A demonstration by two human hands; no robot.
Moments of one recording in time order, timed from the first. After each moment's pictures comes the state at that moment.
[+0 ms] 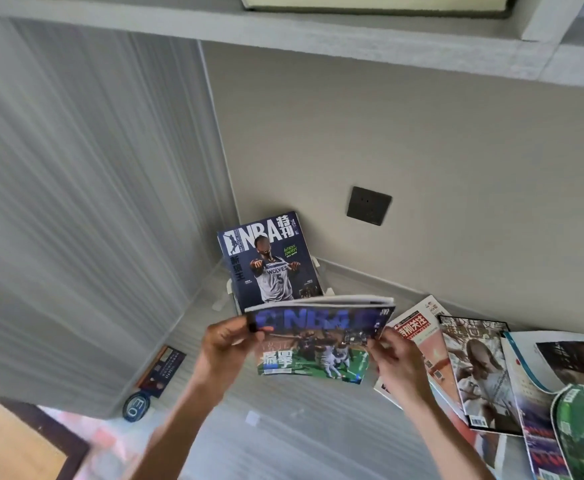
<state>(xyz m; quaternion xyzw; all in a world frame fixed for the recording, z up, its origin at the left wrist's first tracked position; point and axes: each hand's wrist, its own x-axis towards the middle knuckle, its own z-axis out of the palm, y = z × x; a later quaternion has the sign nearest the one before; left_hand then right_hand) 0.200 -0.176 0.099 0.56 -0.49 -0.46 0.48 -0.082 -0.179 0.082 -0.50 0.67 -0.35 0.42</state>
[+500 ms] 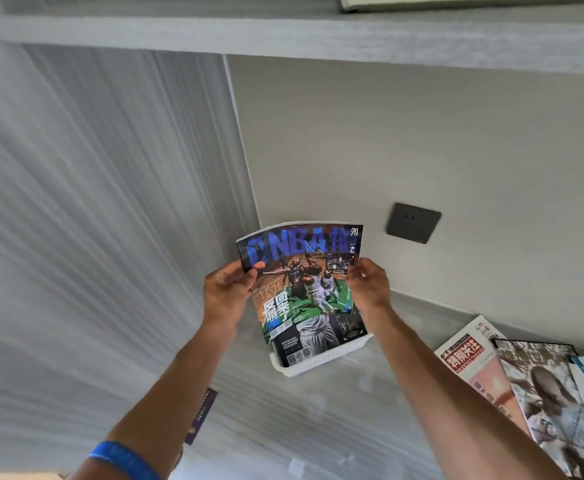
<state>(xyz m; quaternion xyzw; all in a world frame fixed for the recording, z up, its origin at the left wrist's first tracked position) 0.265 -0.323 0.140 0.58 -0.34 -0.46 0.58 0.047 -0.367 0.092 -0.43 0.67 -0.43 0.43</state>
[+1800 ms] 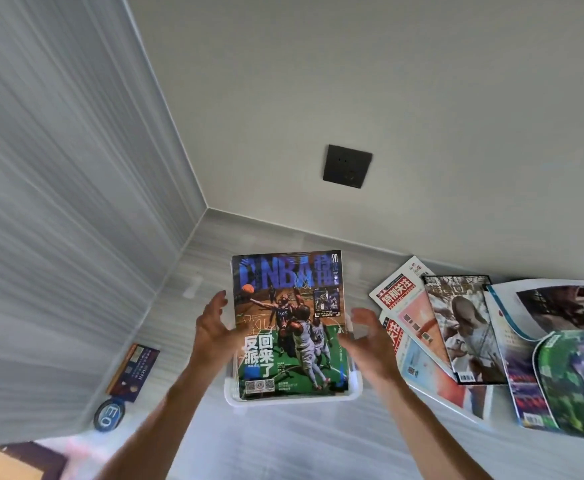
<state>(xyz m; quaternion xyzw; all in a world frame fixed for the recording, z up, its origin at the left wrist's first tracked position) 0.203 -0.230 0.012 0.69 -0.47 -0.44 0.32 -0.068 -0.192 0.009 -0.43 0.72 -0.30 0.44</state>
